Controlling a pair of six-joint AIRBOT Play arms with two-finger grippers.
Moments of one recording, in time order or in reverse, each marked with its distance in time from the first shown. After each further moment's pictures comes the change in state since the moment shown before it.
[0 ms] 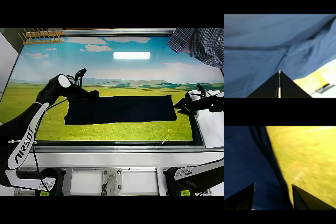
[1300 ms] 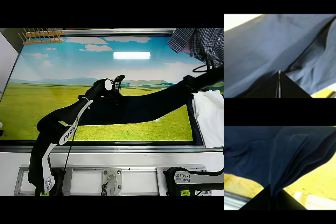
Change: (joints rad) left arm -0.318 -0.517 0.544 -0.014 -0.005 -0.093; right arm 0.285 0.267 0.410 -0.230 0.331 0.243
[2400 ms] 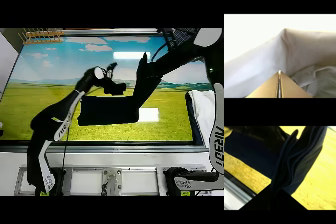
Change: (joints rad) left arm 0.152 0.055 0.100 -0.015 -0.068 -0.023; right arm 0.504 0.005 0.259 -0.007 -0.017 0.096
